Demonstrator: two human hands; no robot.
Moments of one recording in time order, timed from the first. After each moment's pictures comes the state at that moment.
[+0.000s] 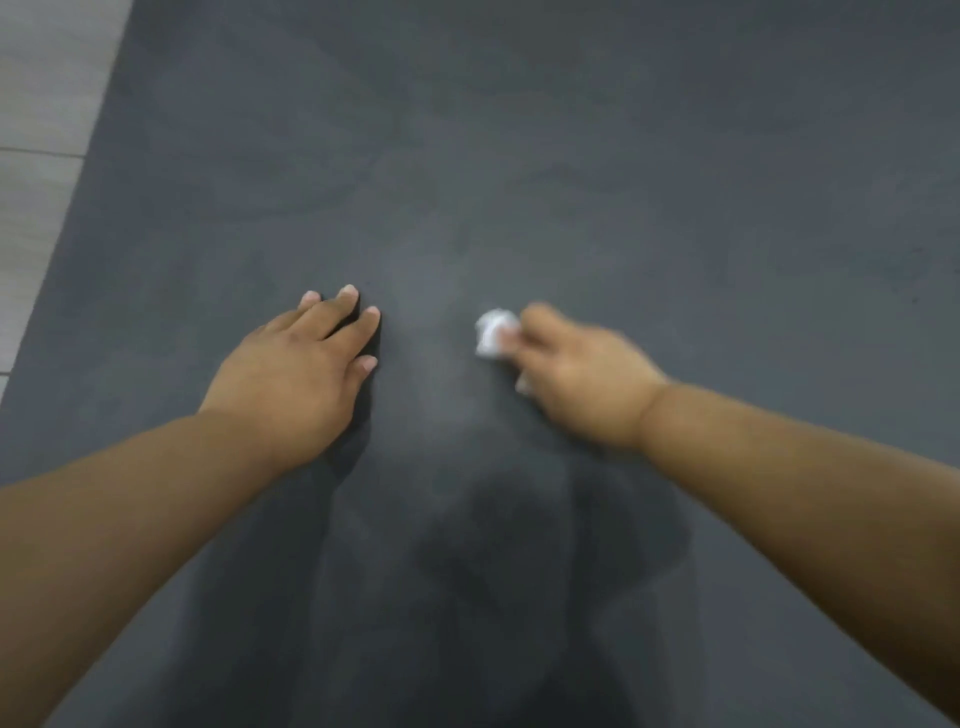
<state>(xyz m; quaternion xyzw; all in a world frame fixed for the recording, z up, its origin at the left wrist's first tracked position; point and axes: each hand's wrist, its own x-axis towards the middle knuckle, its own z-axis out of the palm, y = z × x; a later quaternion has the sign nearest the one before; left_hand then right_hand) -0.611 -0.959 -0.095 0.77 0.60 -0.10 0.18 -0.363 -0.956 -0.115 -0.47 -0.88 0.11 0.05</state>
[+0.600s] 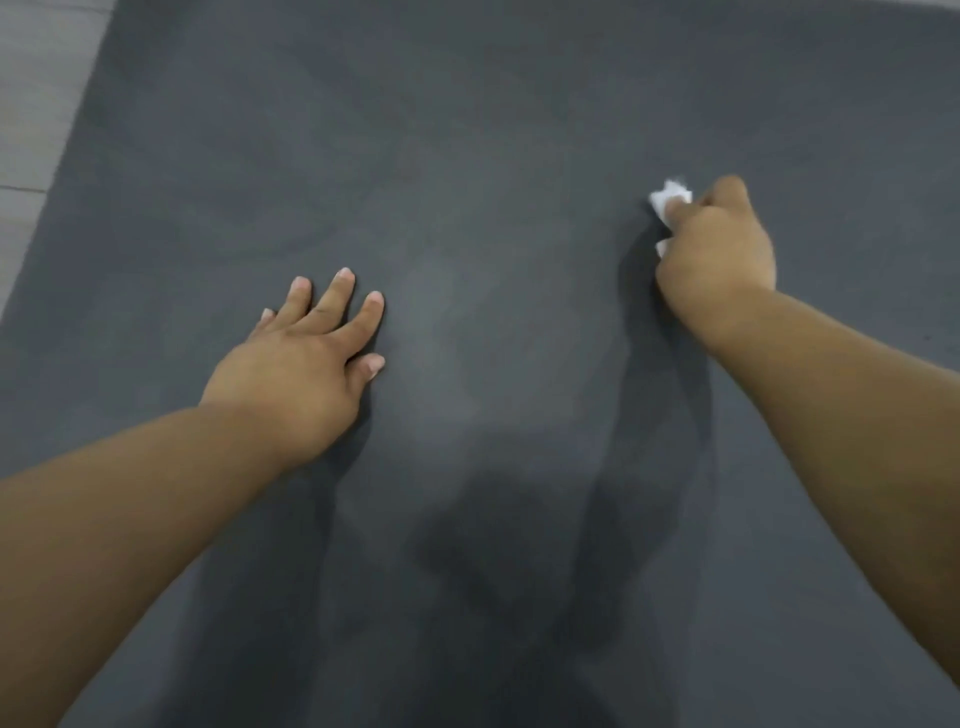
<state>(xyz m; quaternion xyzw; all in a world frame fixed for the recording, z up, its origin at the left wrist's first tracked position) -0.598 -0.909 -0.108 0.75 0.62 -0.14 0.19 -0.289 -0.846 -0.117 -0.78 -0.62 0.07 0.05</state>
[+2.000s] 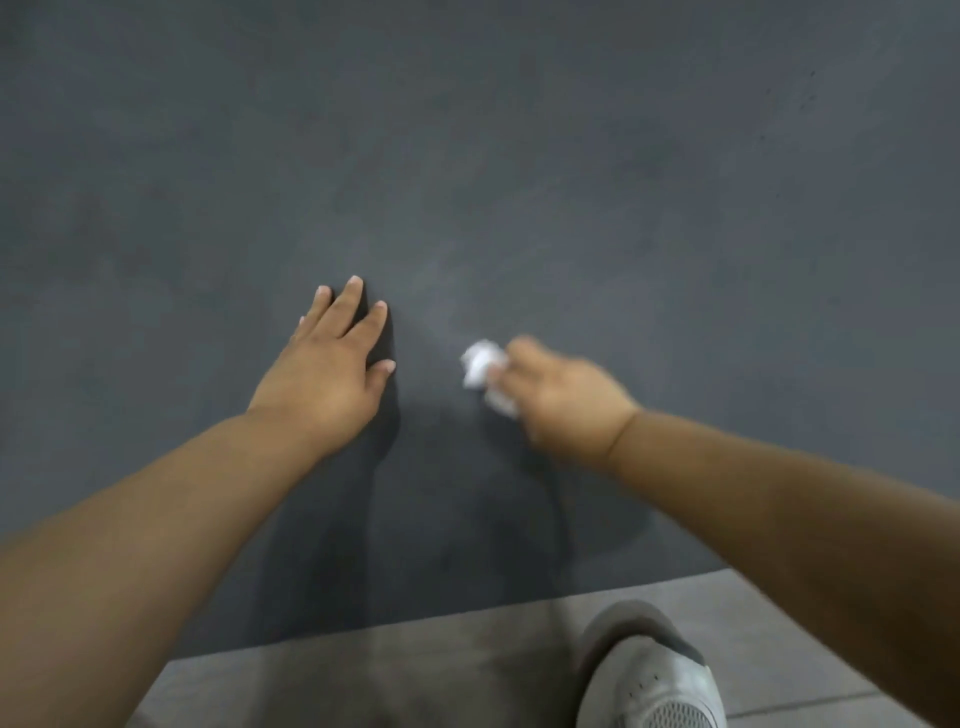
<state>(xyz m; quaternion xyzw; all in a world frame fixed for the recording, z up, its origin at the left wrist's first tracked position) -0.539 -1.051 -0.092 0.77 0.57 -0.09 0.26 -0.321 -1.110 -0.106 -0.52 -0.83 0.13 0.13</state>
